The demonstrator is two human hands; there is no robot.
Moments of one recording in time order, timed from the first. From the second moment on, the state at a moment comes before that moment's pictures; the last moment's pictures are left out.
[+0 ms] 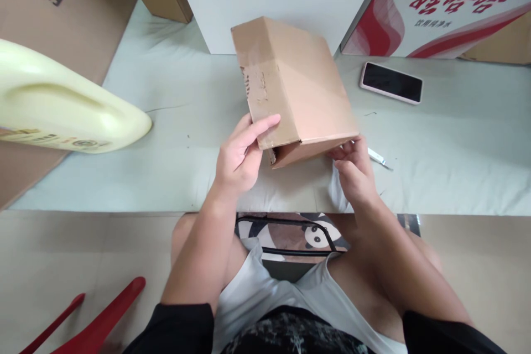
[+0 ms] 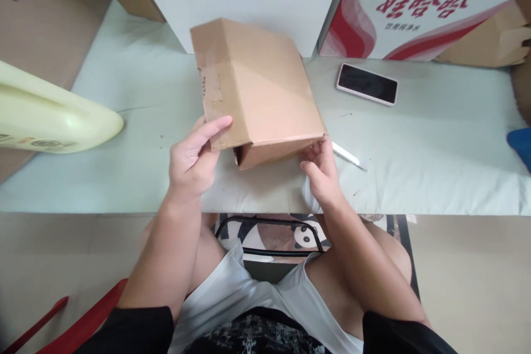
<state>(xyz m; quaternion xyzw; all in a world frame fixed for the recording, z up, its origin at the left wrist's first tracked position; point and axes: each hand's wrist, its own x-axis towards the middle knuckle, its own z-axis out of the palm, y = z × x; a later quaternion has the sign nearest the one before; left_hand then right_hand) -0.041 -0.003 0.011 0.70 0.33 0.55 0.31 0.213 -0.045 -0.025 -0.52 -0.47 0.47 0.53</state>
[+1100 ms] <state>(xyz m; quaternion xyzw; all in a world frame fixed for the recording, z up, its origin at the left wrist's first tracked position) -0.035 0.000 0.009 0.68 0.32 0.61 0.24 0.211 -0.044 -0.025 -0.53 -0.48 0.47 0.52</state>
